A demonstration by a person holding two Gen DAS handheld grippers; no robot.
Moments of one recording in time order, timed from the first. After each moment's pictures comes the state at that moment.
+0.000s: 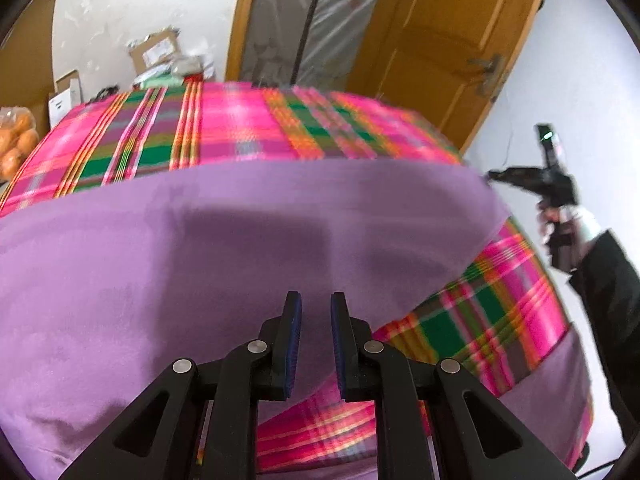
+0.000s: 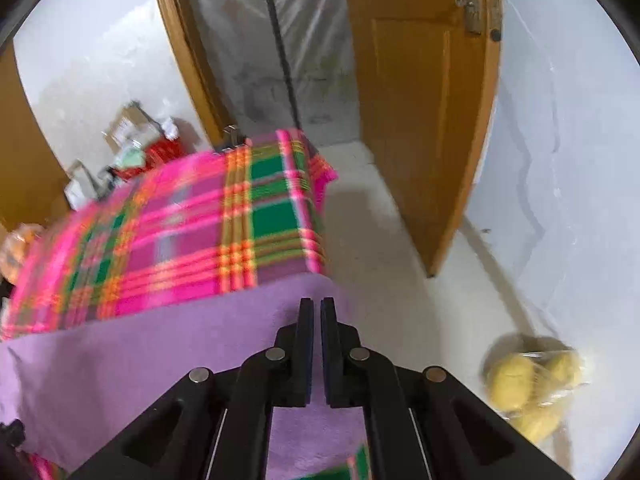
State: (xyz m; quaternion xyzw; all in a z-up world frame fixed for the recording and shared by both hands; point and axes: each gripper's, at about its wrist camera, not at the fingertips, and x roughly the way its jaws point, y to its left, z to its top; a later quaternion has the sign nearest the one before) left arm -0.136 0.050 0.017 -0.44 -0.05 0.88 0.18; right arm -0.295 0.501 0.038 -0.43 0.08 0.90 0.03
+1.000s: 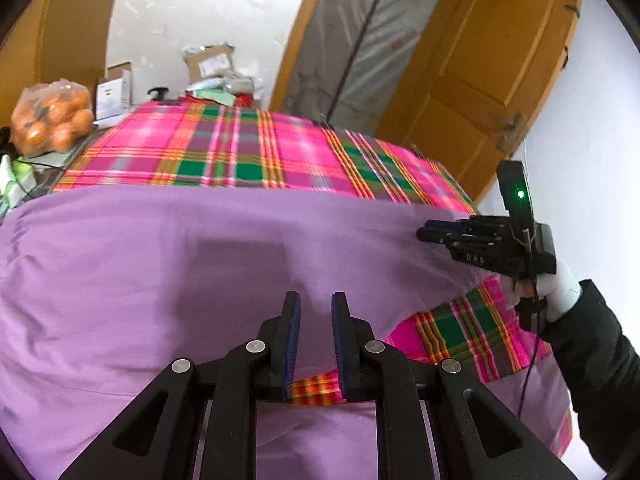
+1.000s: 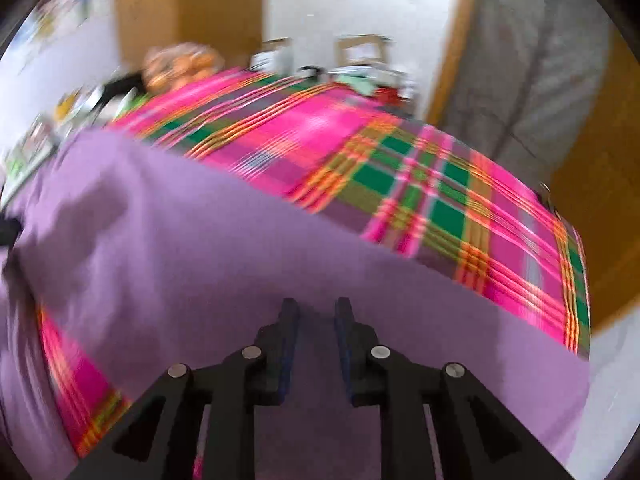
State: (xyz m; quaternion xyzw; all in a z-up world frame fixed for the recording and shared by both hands) left arm -0.078 -0.036 0.064 -0.38 -0.12 0.91 0.12; right arm -0.245 0.229 0.043 -0.42 -0.16 0.85 -0.26
